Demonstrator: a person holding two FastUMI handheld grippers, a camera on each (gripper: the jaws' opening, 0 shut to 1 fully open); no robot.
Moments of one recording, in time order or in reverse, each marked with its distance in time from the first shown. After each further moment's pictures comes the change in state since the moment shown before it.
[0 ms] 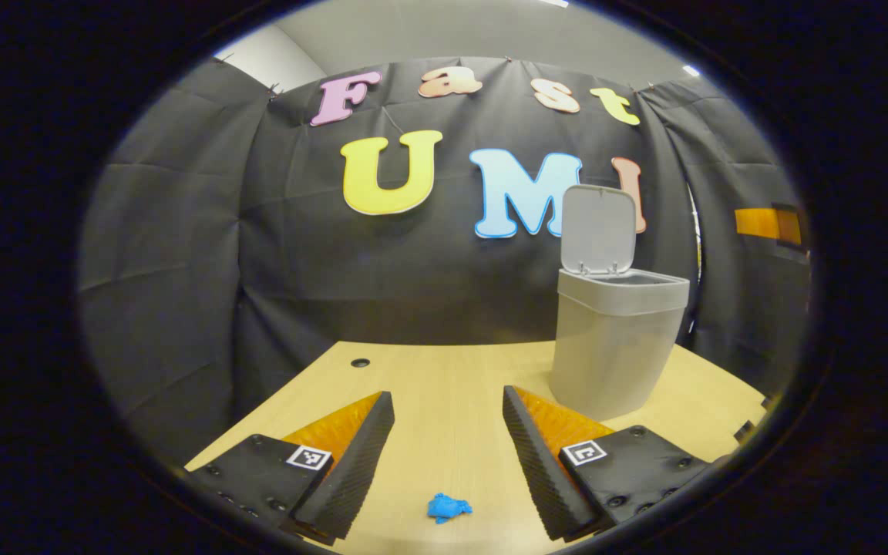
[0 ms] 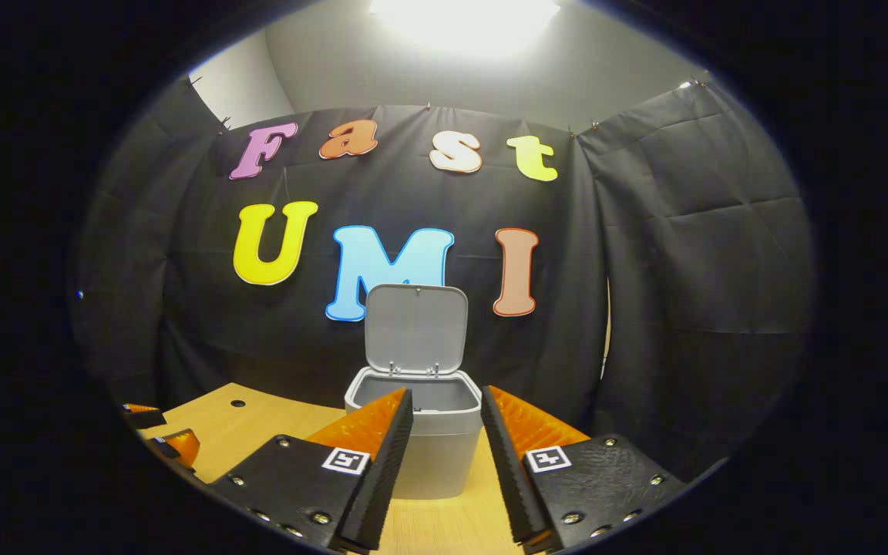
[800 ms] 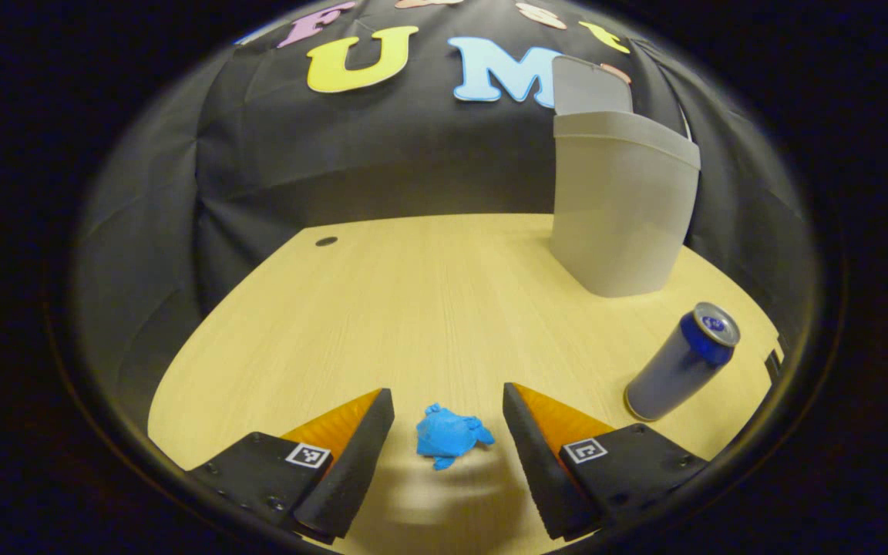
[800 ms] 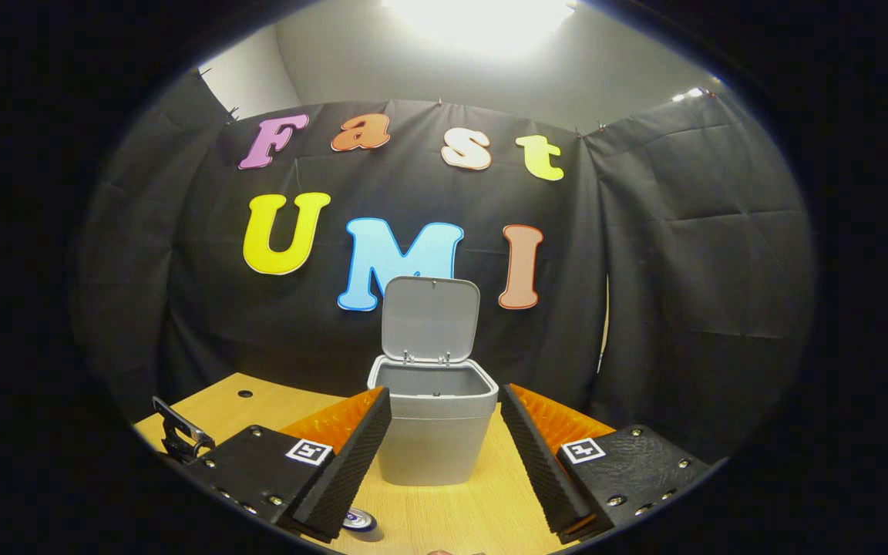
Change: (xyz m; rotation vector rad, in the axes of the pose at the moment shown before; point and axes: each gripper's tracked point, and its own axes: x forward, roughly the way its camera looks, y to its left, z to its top) left arm 0.048 0.007 -0.204 0.043 0.415 -0.062; right arm -0.027 0.012 0.002 -0.024 0.026 -0.021
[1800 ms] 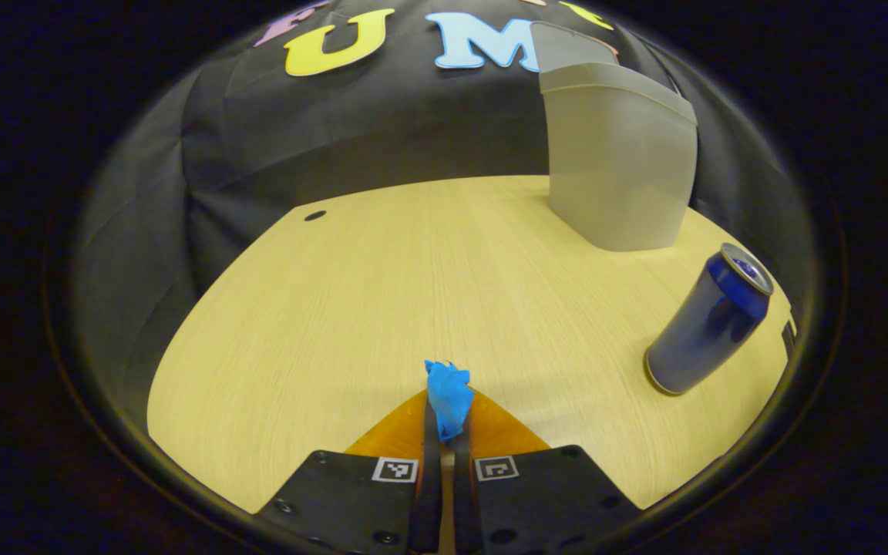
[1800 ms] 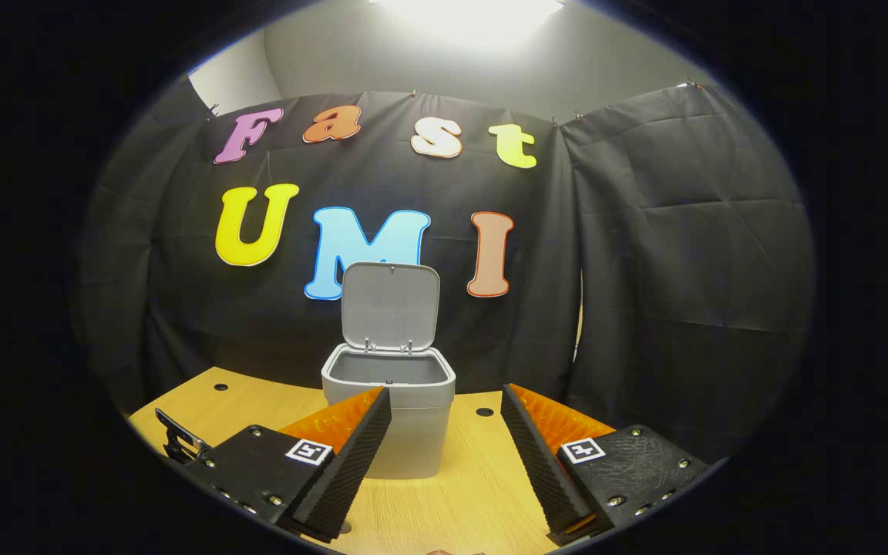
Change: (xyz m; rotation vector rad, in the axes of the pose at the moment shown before) left arm 0.016 -0.012 -0.032 0.048 0.099 0.015; right arm 0.003 -0.051 -0.016 0.016 0.031 -0.071
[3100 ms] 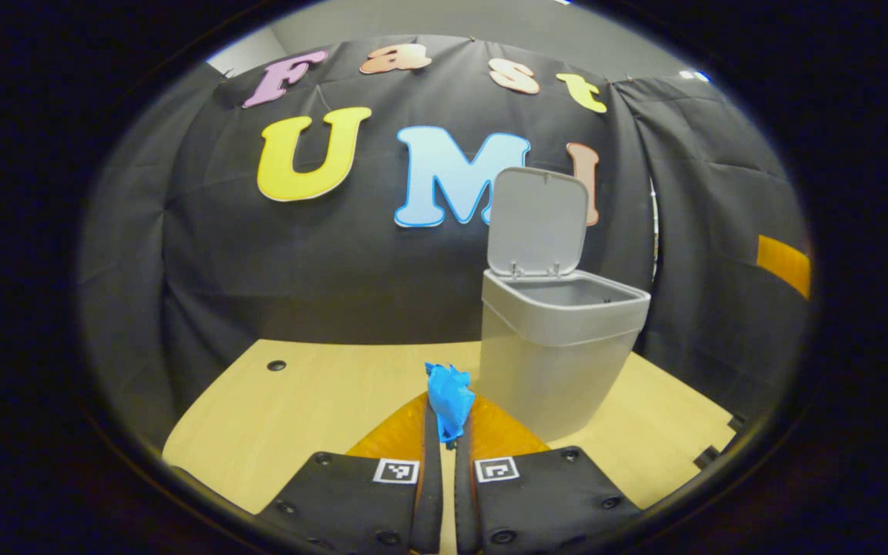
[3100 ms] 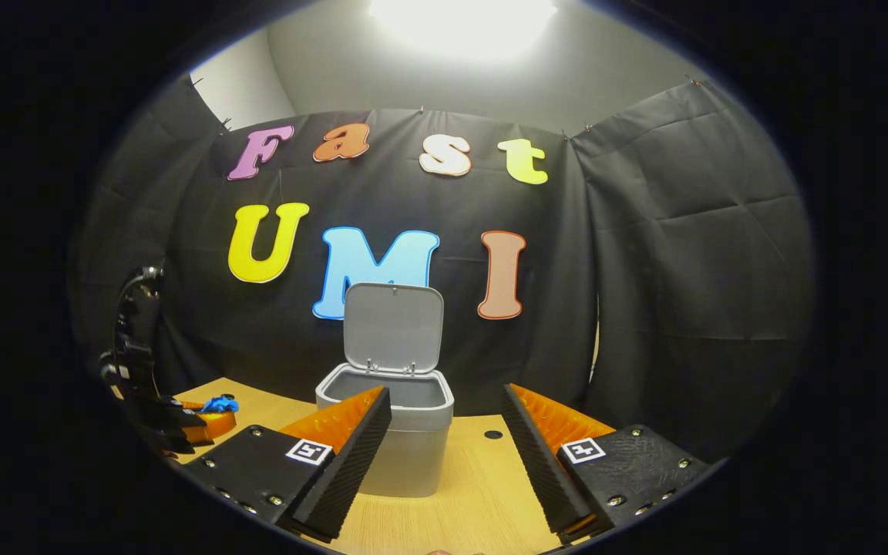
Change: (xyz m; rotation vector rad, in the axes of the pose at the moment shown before) left arm -0.112 -0.104 0.298 -0.065 -0.490 -0.170; right arm 0.027 -0.024 0.012 -0.009 -0.093 0.068
